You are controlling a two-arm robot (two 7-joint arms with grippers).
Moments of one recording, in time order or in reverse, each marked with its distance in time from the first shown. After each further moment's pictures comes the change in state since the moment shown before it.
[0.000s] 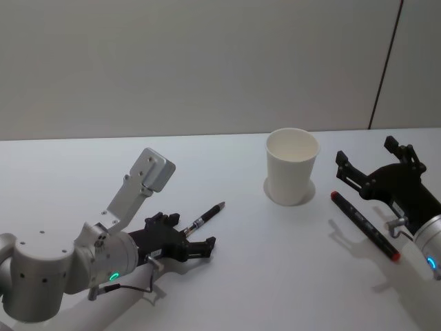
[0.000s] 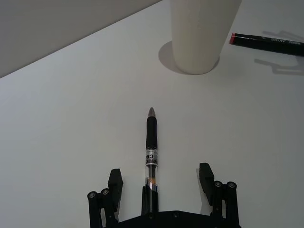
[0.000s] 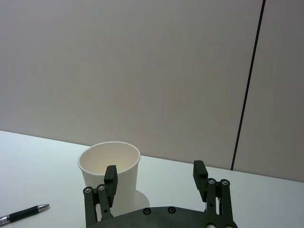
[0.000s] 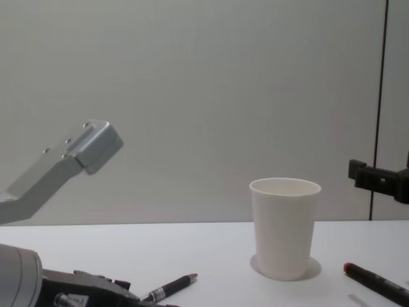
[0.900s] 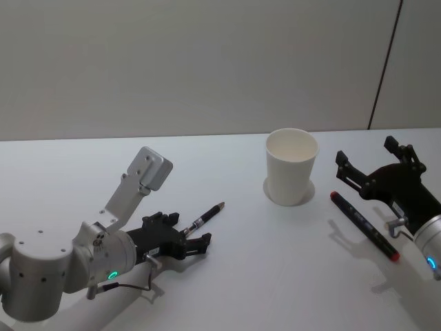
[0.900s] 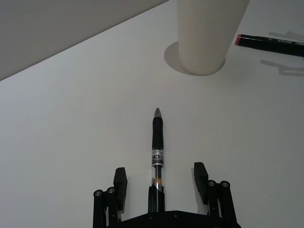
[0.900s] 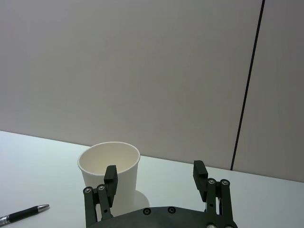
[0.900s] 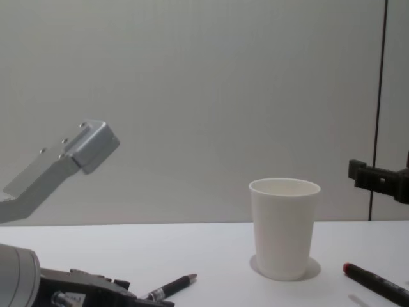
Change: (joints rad) left arm -0.001 -0.002 -0.004 0.007 -0.002 -0.003 0.011; right arm 0.000 0.000 0.000 0.000 0.000 0.000 0.000
